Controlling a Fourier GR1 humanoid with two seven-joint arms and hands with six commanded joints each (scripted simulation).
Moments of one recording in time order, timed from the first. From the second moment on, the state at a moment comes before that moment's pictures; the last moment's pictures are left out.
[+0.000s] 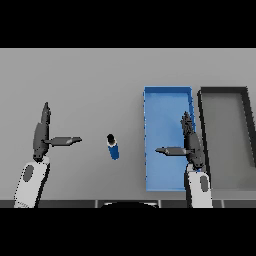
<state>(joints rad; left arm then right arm) -0.11 0.43 -0.16 -1.48 0.24 0.26 0.01 0.00 0.00 0.00 -1.57 0.00 0.00 0.00</state>
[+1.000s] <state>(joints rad) 0.01 0.65 -0.31 -1.61 0.23 -0.14 -0.15 0.11 -0.13 0.10 -1.71 0.12 0.08 -0.08</state>
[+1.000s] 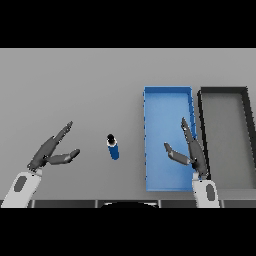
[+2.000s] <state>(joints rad) -0.14 0.38 -0.55 -1.49 0.12 -0.23 -0.02 0.15 -0.12 0.10 -1.74 0.11 0.08 -0.10</state>
